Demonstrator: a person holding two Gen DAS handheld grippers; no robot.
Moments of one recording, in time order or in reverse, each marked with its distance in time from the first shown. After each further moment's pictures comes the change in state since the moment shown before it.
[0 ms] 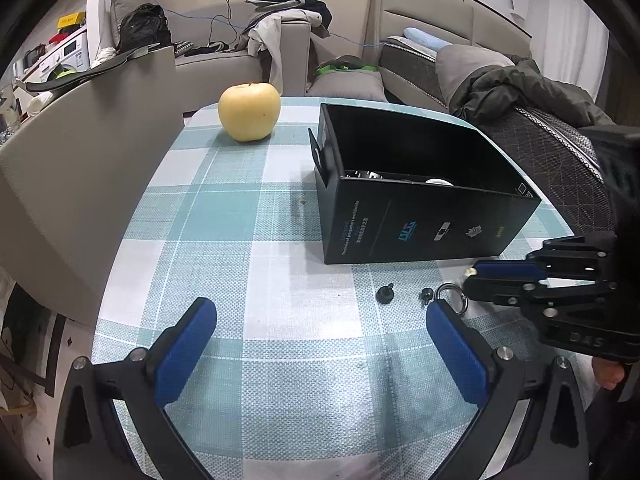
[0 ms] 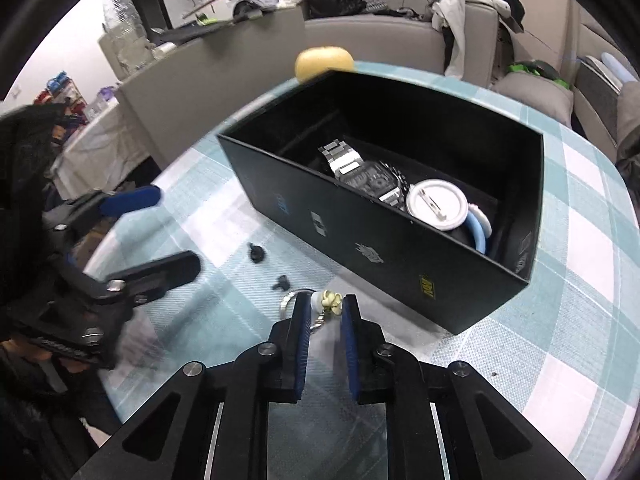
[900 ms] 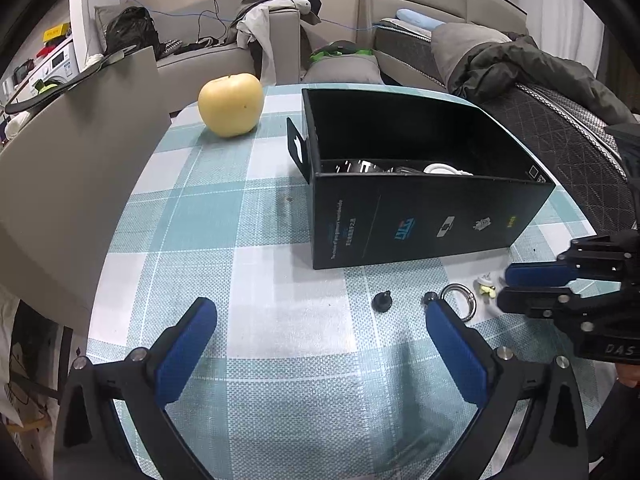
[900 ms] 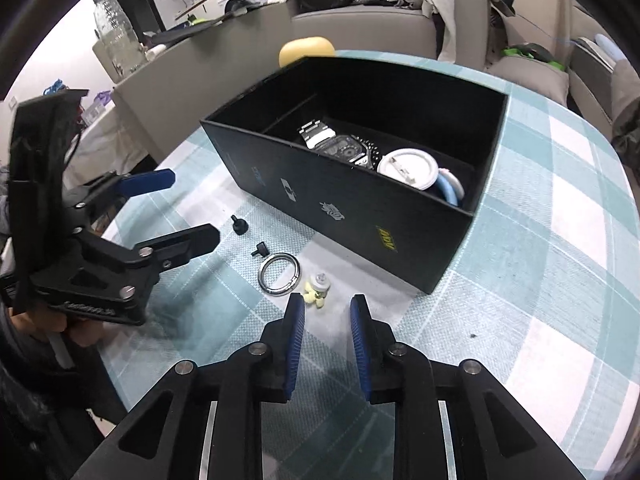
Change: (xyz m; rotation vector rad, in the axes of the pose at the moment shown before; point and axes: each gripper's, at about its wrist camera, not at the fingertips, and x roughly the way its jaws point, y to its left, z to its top) left arm 0.019 -0.011 0.009 0.057 0.053 0.029; right arm -0.002 -0.019 -0.015 0.038 0.045 0.009
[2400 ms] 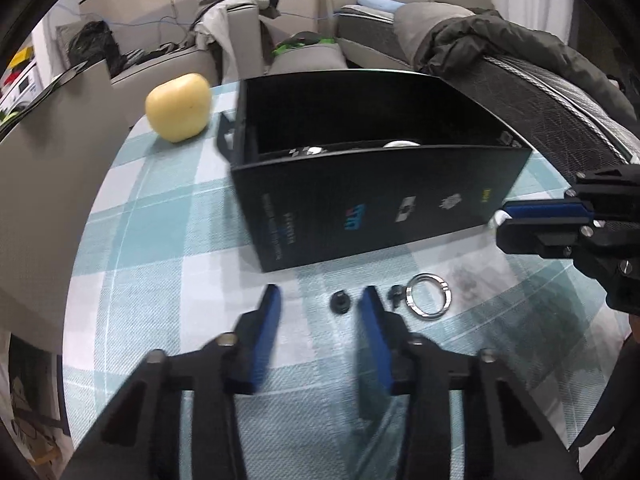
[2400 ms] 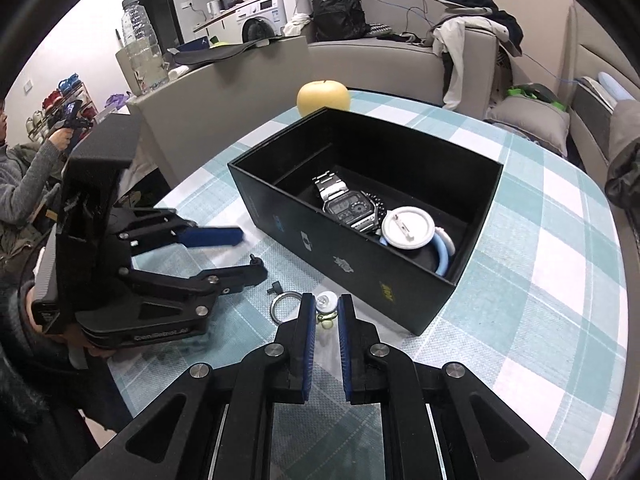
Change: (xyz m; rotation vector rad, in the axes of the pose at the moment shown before) left arm 0.011 -0.024 0.003 0.124 0.030 -0.071; right arm -0.027 0.008 0.012 -0.075 -0.122 -0.022
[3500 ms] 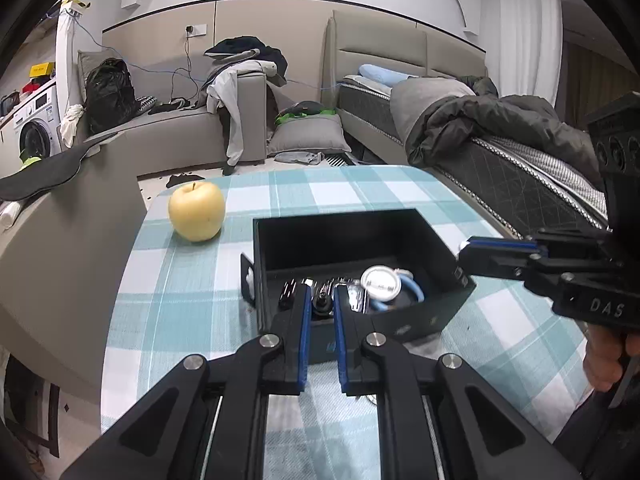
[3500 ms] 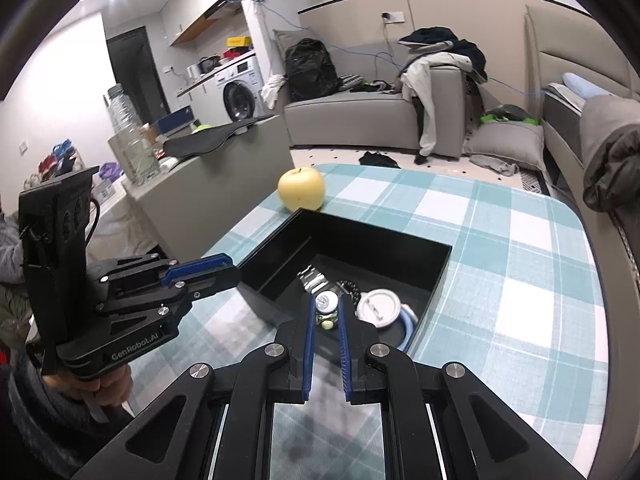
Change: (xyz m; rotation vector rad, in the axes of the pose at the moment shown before) left arm -0.052 0.006 0.041 -0.062 -0.252 -0.029; right arm -0.042 -0.019 0.034 0.133 -0.202 -0.007
